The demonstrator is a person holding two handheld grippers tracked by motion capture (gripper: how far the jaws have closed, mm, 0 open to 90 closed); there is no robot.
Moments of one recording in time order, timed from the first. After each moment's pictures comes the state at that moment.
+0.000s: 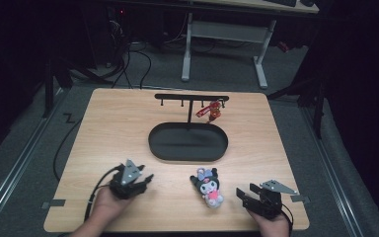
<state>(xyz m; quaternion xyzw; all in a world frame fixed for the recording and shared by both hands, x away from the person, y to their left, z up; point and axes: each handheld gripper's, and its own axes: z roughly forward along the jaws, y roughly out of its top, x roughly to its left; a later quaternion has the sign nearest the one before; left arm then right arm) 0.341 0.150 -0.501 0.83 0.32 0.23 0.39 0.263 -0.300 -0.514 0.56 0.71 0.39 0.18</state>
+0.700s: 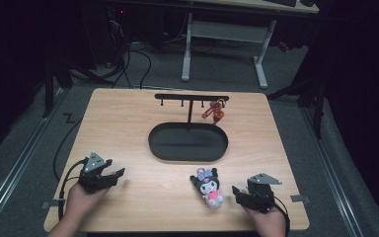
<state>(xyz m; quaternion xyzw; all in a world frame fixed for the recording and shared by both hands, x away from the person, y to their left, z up) 0.366 0.221 -0.521 0.81 0.40 0.18 0.40 0.282 -0.275 -0.501 0.55 0.75 0.29 0.21</state>
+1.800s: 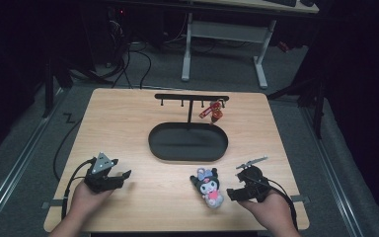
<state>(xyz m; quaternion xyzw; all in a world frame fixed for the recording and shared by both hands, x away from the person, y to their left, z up) 0.364 0.205 -0.518 0.82 0.36 0.19 0.40 0.300 -0.240 -0.435 0.55 0.81 0.16 0.09</state>
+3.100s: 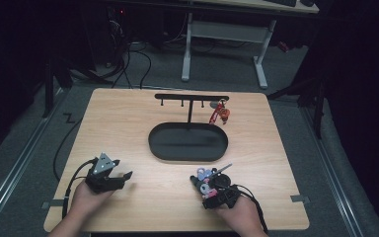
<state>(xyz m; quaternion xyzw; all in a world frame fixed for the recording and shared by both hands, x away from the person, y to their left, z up) 0.363 0.203 -0.516 0.83 0.35 0.19 0.40 0.308 -0.176 -0.488 0.54 0.83 0.12 0.05</state>
